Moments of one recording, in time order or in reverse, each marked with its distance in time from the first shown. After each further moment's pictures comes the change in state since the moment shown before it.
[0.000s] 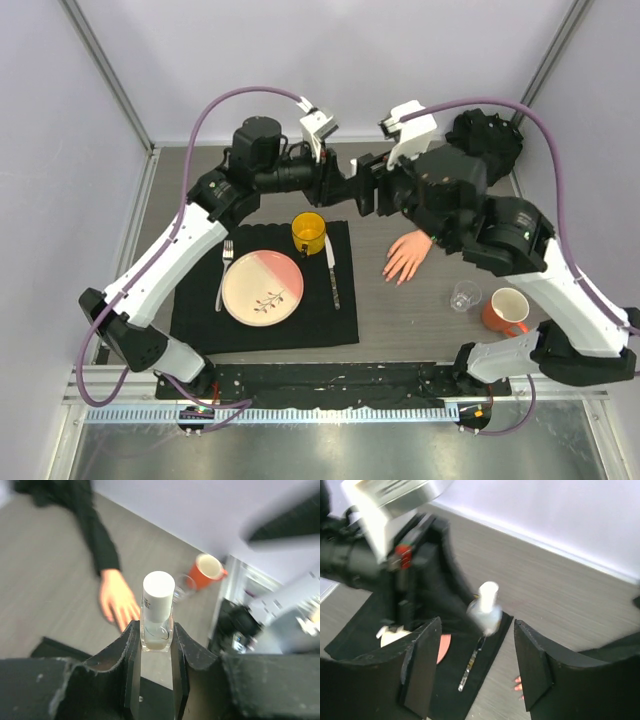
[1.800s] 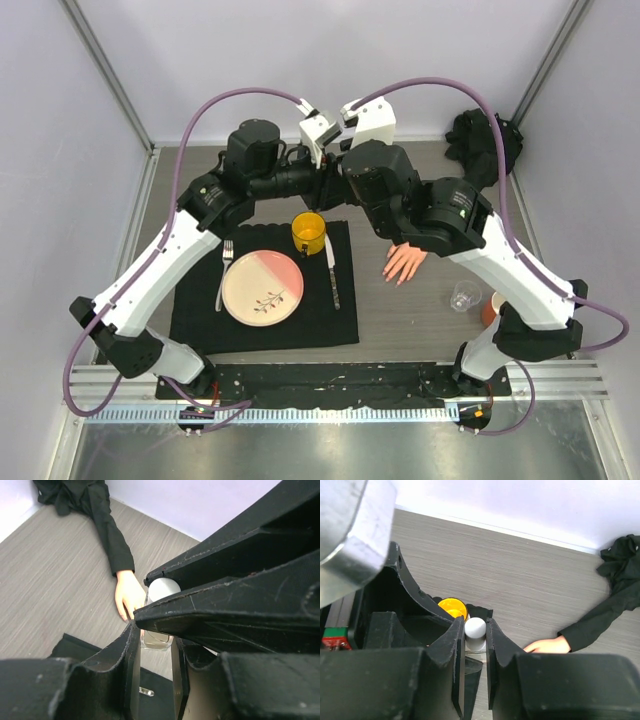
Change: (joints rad) left arm -0.039 -0.041 0.025 -0.081 -0.085 0.078; right arm 0.045 0.241 0.231 -0.163 0.234 0.131
